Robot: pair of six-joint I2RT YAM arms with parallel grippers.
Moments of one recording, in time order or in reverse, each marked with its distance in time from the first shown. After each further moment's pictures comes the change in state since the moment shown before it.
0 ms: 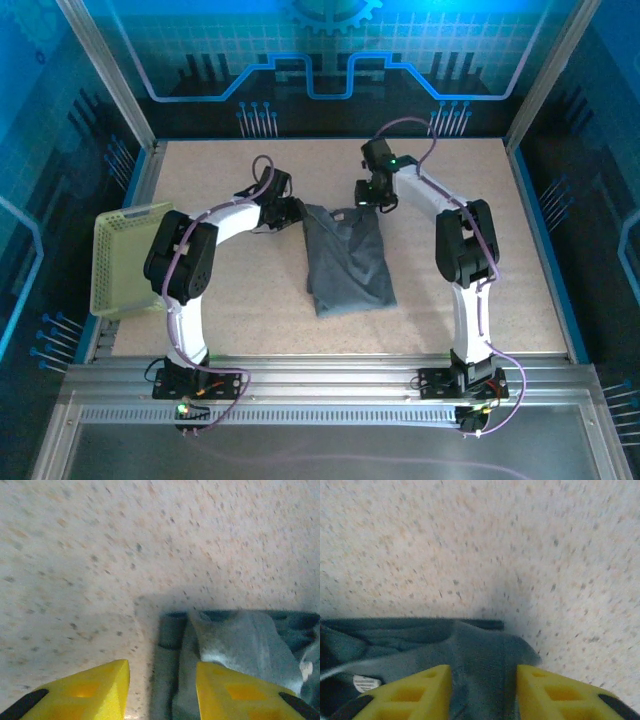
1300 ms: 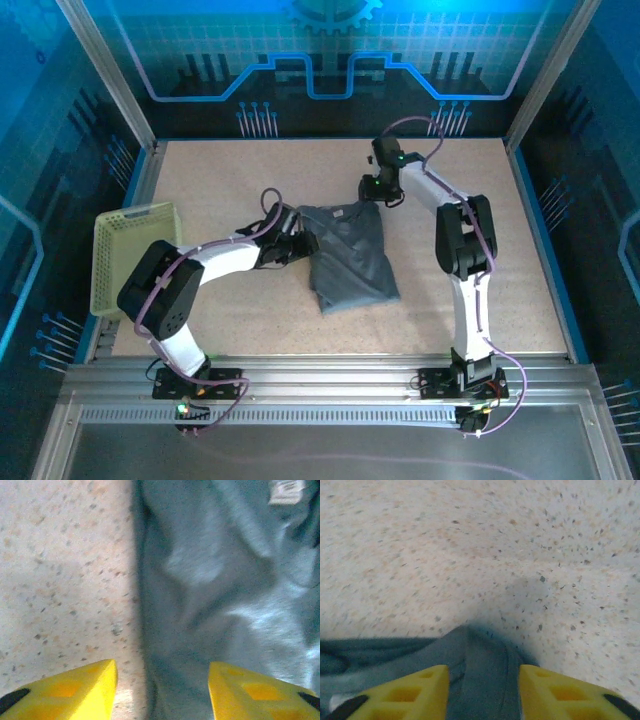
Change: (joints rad) left arm -0.173 -0.271 -0.362 0.140 -0.015 -0.071; right arm -0.063 0.054 0.035 0.037 -0.093 -0.033
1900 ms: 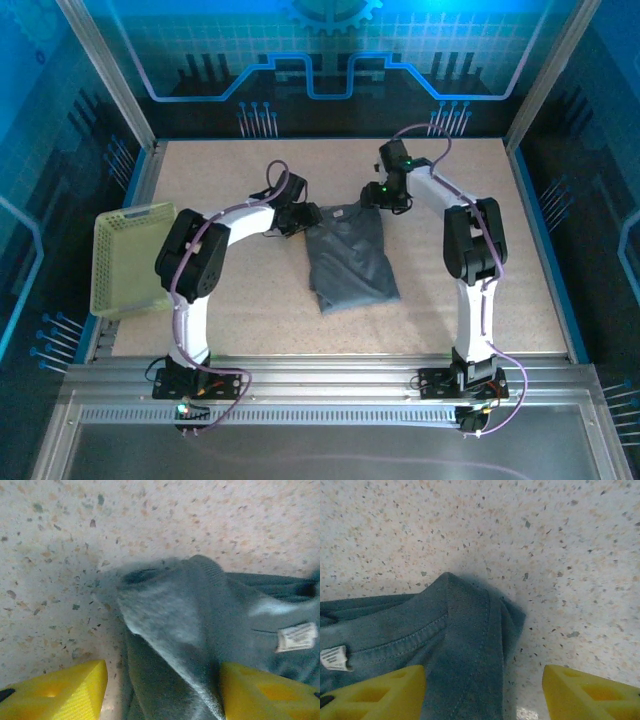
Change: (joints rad) left arm 0.095 0.335 0.397 -0.162 0.000 0.010; right arm -0.025 -0.050 -0.122 0.002 -0.052 0.010
